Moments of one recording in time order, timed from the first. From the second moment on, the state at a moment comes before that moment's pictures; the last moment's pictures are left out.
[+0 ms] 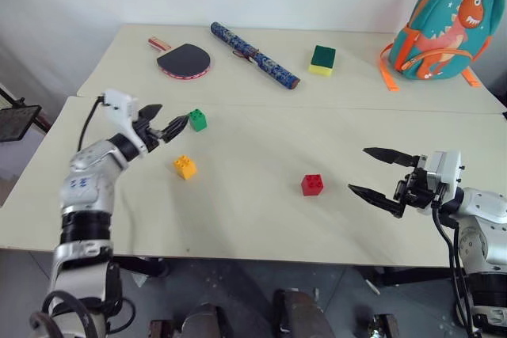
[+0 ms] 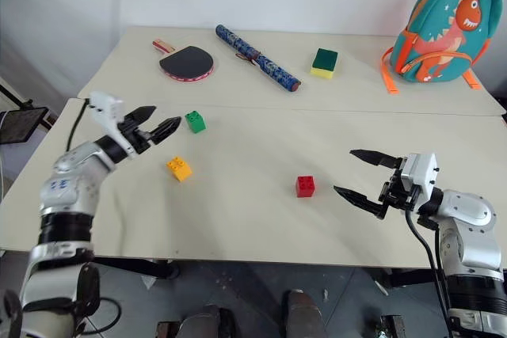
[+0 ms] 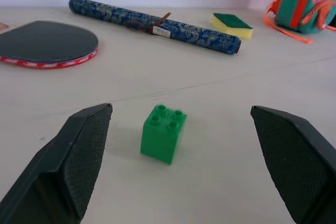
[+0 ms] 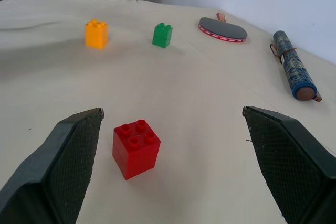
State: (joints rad) left arm -0.76 0.52 0.17 0.55 -0.30 0.22 -0.65; right arm -0.21 -0.68 -0.25 0.09 0.54 -0.10 1.24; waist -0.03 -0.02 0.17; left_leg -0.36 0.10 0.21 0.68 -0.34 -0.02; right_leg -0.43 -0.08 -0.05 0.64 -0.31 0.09
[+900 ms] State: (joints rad) left arm -1.14 0.45 0.12 1.35 -0.04 -0.07 -0.66; right arm -0.01 -0.68 -0.29 -0.17 0.56 0.01 1.09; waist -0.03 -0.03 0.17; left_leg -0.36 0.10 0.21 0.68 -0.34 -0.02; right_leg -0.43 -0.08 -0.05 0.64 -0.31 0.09
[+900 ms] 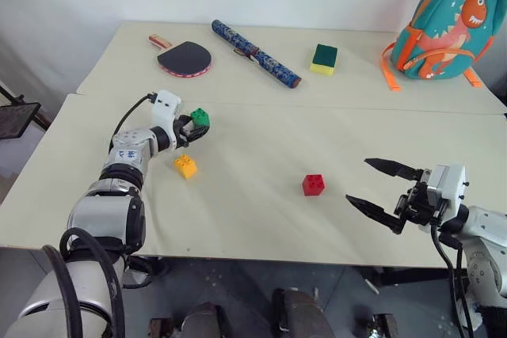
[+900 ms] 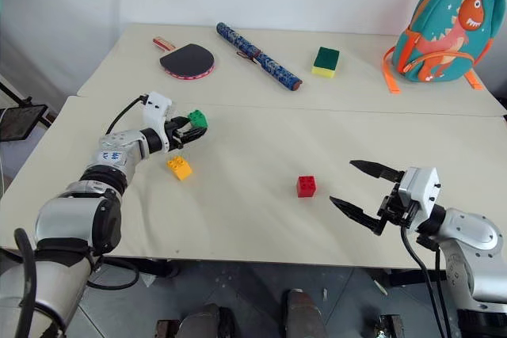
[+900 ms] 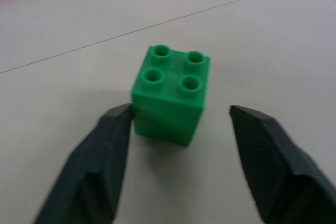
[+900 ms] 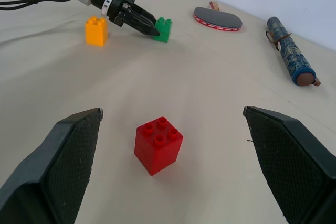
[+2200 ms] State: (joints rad) left arm -0.81 0.35 -0.29 0.40 0.04 0.23 -1.16; right arm 0.15 -0.74 -0.39 -0.14 0.56 0.00 1.17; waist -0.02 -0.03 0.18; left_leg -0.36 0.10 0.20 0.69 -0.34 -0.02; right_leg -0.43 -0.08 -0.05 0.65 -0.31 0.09
